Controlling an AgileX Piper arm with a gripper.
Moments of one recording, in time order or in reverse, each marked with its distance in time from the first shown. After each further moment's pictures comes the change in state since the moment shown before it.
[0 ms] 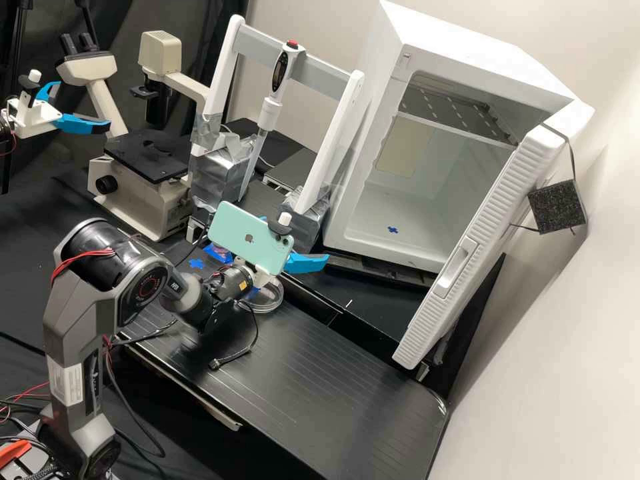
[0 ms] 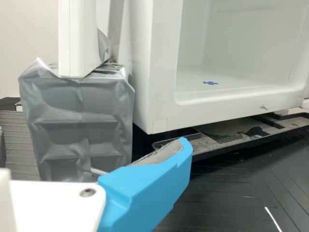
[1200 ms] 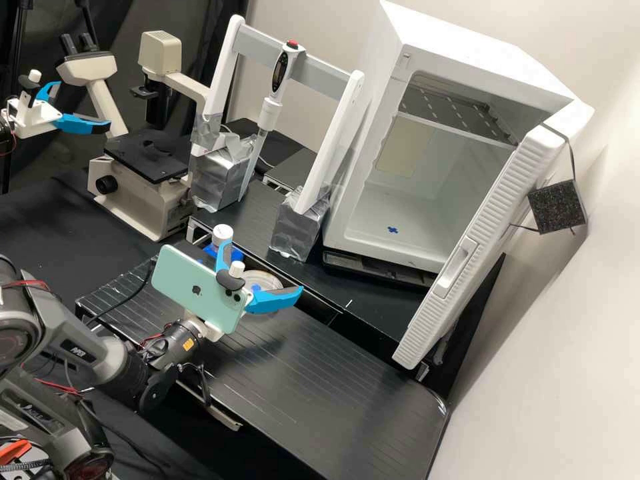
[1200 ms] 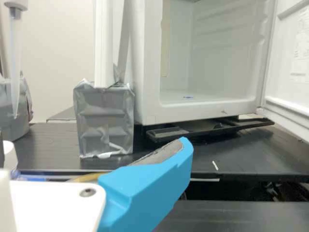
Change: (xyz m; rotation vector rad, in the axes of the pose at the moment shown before) arm -0.141 0.009 0.019 0.024 0.109 0.084
